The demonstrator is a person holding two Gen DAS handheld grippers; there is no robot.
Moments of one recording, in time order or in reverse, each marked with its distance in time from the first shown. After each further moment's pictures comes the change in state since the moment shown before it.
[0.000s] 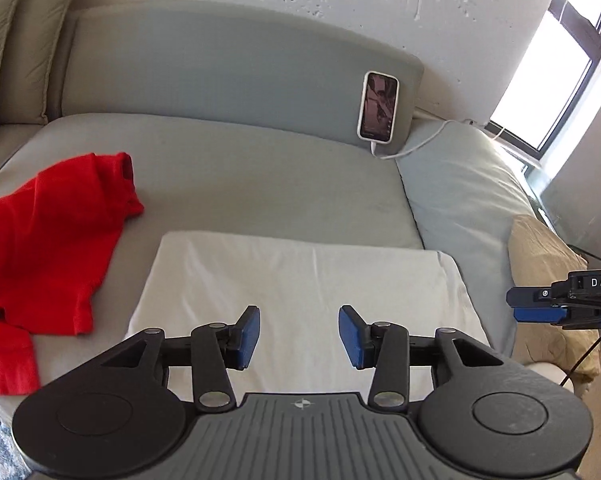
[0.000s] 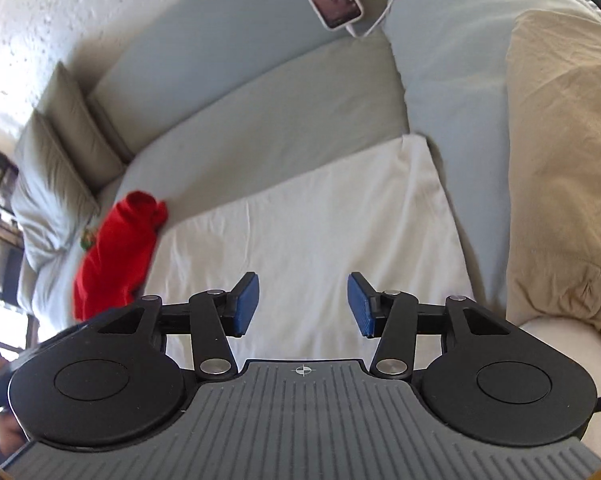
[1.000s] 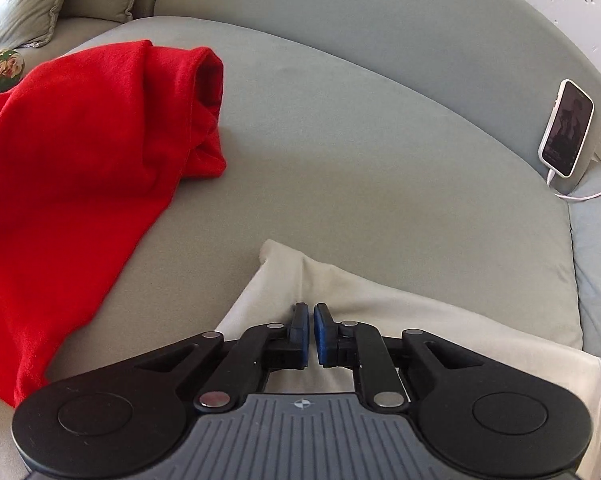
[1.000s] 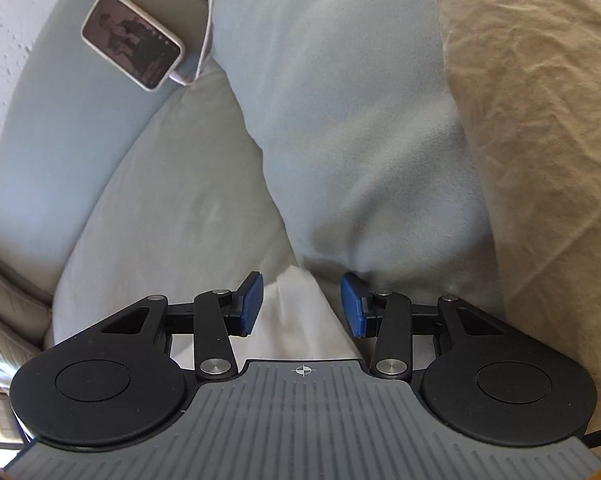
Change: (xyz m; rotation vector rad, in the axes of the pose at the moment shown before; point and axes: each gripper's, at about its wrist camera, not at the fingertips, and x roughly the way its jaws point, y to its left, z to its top) left arm 0.170 0.084 0.027 -0.322 0.108 0.217; right arm 0.142 -0.107 0.098 0.428 -0.039 -0.111
